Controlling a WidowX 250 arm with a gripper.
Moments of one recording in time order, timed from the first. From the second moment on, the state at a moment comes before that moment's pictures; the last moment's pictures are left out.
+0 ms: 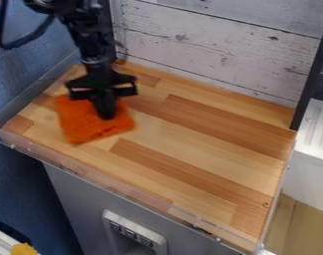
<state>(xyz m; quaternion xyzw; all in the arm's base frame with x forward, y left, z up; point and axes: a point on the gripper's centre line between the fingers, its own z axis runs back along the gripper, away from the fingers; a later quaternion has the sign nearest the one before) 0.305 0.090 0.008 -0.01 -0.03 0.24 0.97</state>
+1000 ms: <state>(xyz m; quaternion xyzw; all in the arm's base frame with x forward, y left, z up) 0.282 -0.022 0.008 0.02 0.02 0.01 1.00</state>
